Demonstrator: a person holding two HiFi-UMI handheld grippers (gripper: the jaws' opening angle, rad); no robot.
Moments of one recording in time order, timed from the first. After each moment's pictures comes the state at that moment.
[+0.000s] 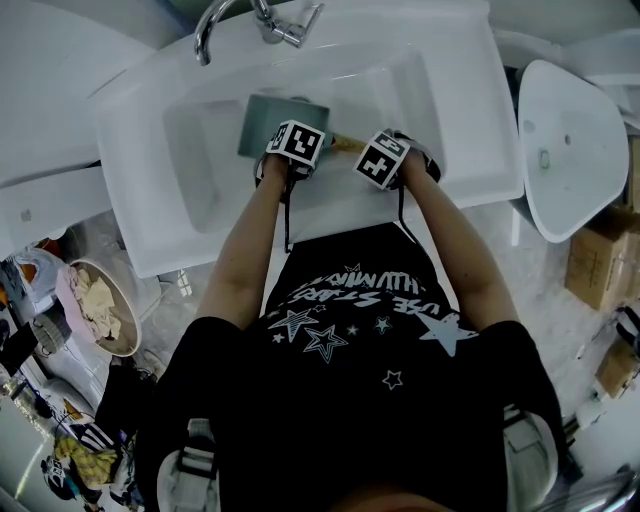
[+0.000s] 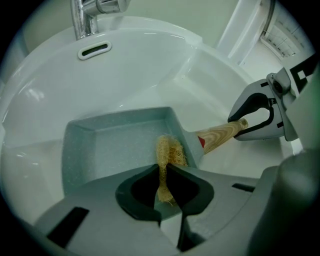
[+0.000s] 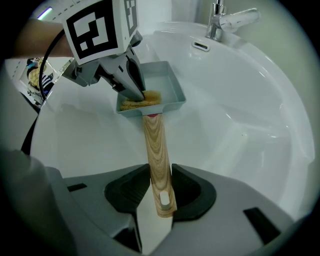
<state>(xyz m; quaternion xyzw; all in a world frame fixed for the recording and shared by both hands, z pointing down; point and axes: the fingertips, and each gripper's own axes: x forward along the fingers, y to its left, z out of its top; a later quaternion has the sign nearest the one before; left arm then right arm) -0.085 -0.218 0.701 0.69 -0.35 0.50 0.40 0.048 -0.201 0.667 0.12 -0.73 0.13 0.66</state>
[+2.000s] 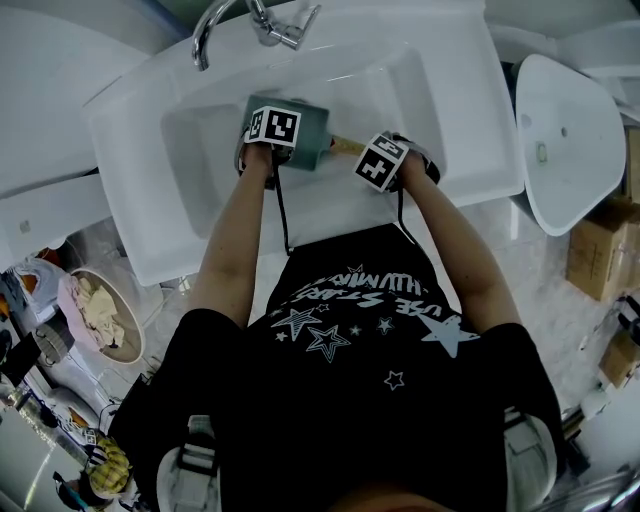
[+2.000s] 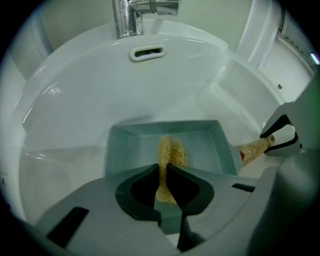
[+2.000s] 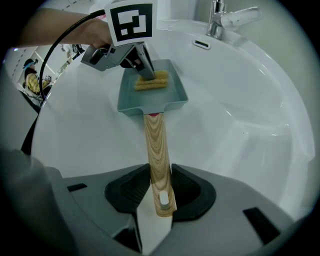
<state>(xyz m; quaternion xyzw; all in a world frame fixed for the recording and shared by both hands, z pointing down) -0.155 -0.267 0.701 0.64 -0.45 0.50 0.38 0.046 -0.195 0.669 0.12 -0.73 0.14 0.66</state>
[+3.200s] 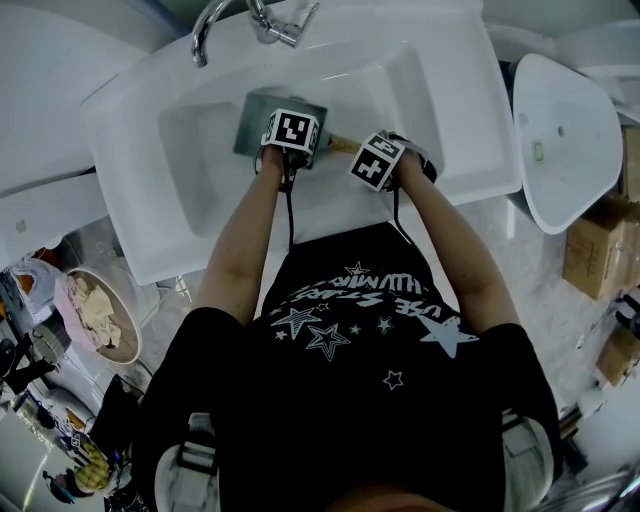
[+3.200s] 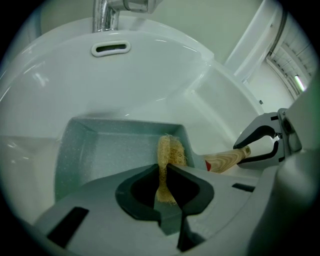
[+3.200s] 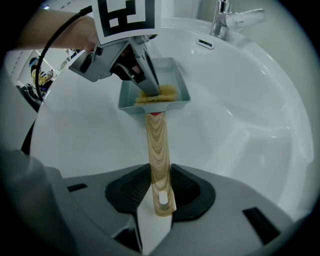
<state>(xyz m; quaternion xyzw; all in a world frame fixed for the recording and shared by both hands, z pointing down) -0.088 -0.252 0.704 0.69 -0.38 0.44 0.43 0.045 -0.193 0.669 0.12 -0.72 0.13 0.67</state>
